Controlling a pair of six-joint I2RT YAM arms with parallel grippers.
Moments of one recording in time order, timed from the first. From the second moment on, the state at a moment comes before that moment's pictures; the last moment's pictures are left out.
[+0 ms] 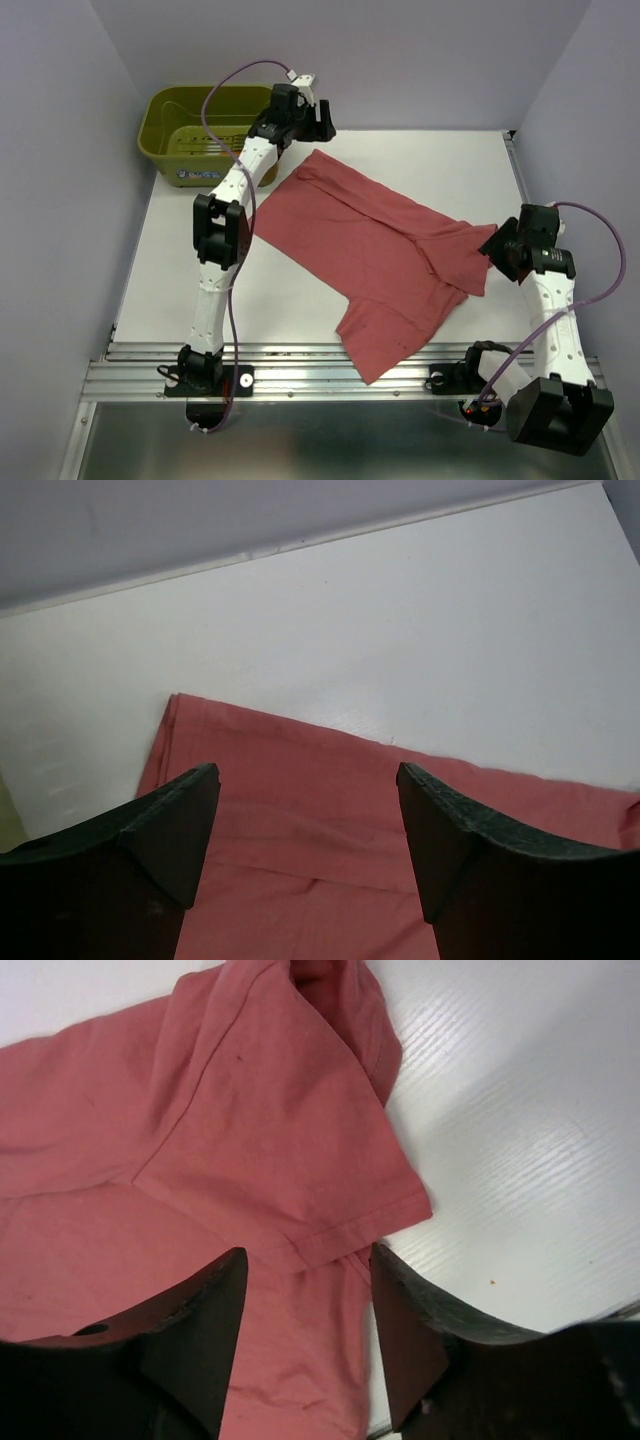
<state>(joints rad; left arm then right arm) -0.34 2.38 2.32 -0.38 0.27 -0.26 -0.23 0.94 0.86 -0.79 0.11 0.57</state>
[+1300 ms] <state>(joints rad) -0.48 2.59 2.32 -0.40 0.18 -0.23 -0.27 1.80 1.19 -0.43 0.34 0.64</state>
